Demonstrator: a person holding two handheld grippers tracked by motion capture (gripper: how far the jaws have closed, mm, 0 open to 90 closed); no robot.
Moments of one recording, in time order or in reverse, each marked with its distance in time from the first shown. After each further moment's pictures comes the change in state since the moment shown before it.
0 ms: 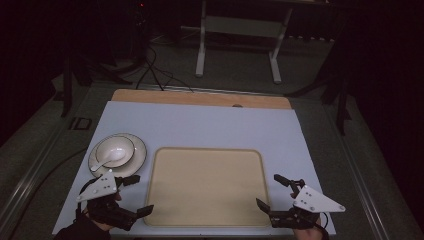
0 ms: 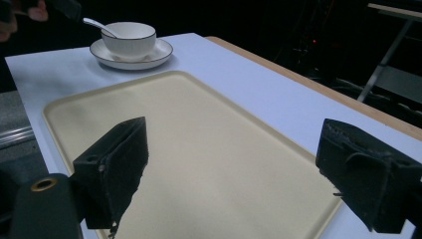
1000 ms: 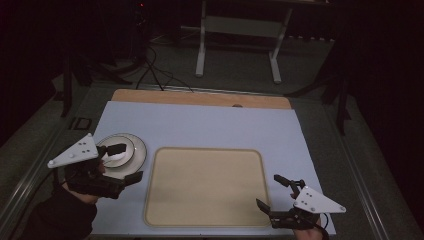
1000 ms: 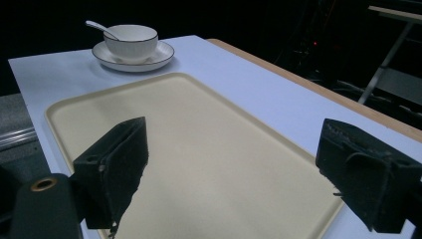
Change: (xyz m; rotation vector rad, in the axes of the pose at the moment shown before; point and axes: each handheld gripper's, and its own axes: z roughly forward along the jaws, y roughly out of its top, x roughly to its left) left arm 0.017 0.085 -0.042 -0.034 0.118 -0.005; right arm 0.001 0.001 -0.001 -0.012 0.006 0.001
